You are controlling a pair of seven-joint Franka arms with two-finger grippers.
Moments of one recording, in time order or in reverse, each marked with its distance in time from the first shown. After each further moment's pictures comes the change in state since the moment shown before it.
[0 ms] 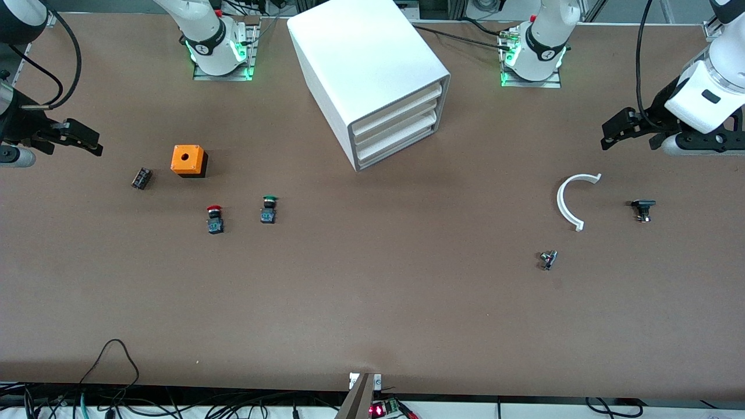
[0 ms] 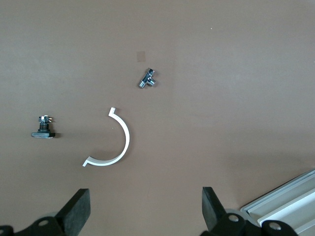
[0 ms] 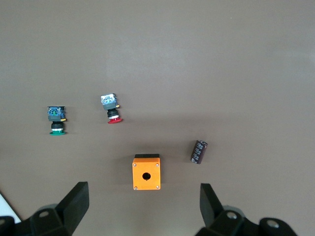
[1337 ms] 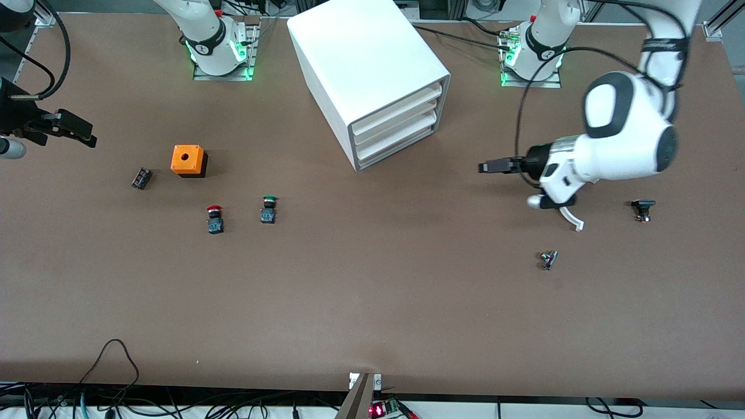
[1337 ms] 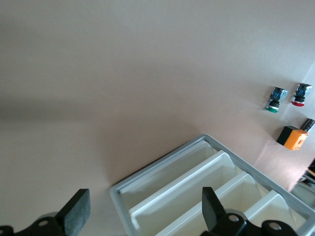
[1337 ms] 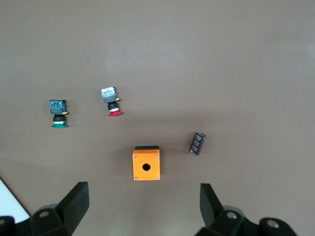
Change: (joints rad) left arm -0.086 0.263 -0.094 -0.301 -0.661 0.292 0.007; right arm 0.001 -0.005 -0.006 0.035 0.000 -0.064 0.000
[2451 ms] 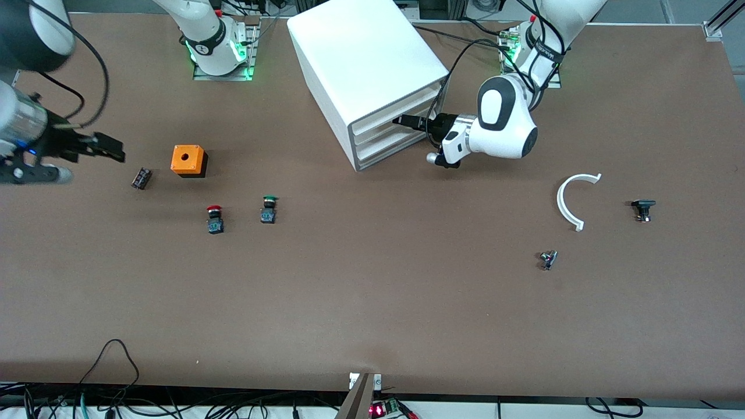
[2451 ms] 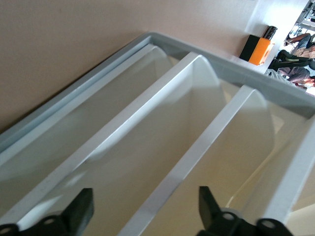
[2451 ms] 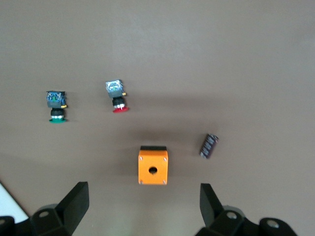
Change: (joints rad) left arm -0.149 0.120 -0.185 -0.236 -0.558 0.131 0.431; right arm 0.059 0.134 0.005 -0.010 0.000 0.064 0.000
